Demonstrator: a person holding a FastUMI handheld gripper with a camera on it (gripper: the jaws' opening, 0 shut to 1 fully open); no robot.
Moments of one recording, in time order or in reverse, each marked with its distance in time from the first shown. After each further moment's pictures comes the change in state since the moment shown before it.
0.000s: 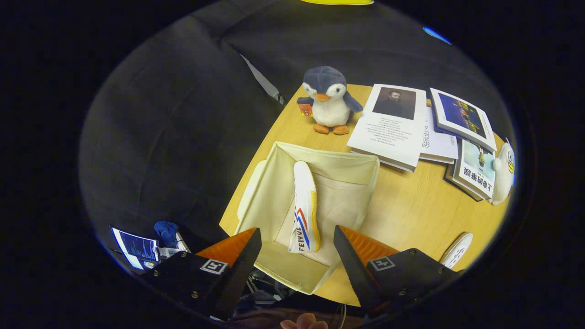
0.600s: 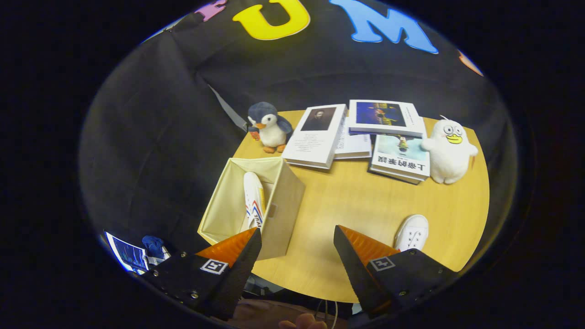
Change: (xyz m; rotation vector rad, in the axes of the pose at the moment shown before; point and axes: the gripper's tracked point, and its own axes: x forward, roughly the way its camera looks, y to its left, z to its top) arm -0.115 -0.128 -0.059 0.131 -0.190 -0.179
